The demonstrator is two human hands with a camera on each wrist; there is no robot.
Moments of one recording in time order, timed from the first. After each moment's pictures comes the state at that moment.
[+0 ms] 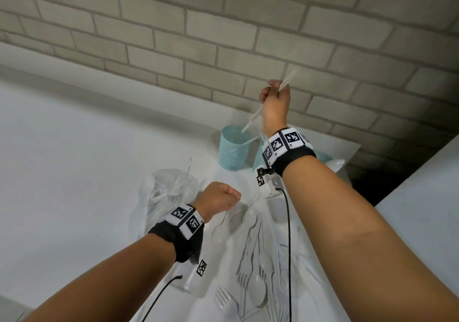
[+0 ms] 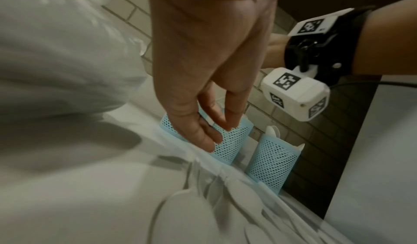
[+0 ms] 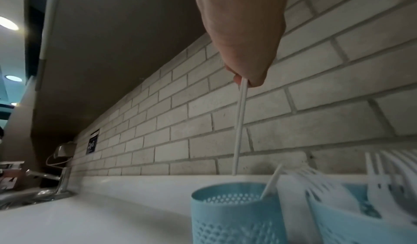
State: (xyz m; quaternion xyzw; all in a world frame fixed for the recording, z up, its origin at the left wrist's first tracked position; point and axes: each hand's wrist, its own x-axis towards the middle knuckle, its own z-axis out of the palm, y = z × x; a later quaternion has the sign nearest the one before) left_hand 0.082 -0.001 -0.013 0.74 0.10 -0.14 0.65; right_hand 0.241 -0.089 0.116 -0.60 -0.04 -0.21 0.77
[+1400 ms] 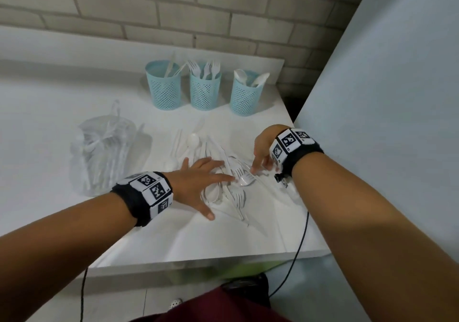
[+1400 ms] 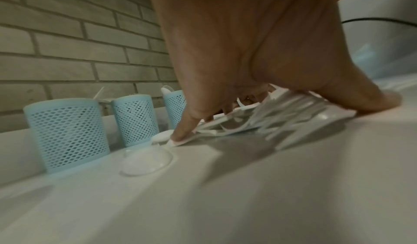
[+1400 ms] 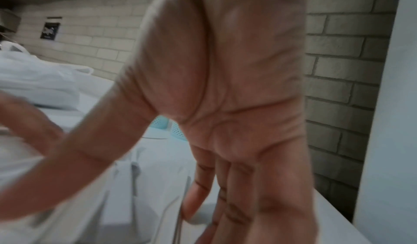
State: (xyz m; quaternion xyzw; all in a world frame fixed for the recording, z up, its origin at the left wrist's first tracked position) left_hand -0.007 -0.045 -0.029 0.88 -0.41 -0.25 0.04; right_hand 0.049 -0.257 0.031 -0.91 0.08 0.42 -0.04
